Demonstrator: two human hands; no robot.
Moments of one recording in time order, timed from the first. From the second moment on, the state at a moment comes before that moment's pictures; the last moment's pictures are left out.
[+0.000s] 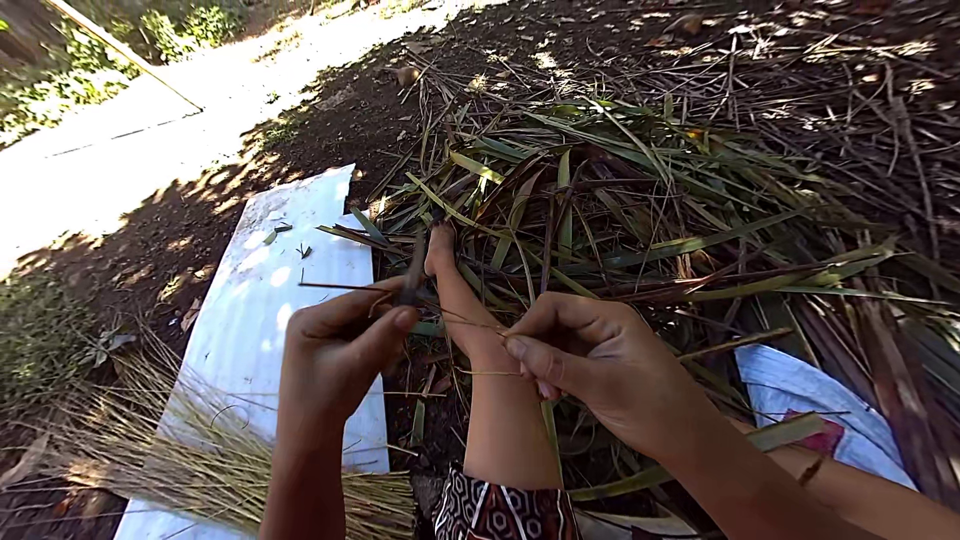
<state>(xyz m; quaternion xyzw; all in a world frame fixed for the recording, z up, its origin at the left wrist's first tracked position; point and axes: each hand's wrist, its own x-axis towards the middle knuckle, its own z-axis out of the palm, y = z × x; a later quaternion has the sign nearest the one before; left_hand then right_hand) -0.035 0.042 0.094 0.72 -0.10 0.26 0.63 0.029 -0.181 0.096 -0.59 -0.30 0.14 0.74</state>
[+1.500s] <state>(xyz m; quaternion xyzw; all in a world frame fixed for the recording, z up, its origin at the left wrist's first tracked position) -0.040 0.084 0.095 0.67 -0.09 0.26 0.69 0.046 -0.196 0.085 -0.58 -0.28 0.16 0.75</state>
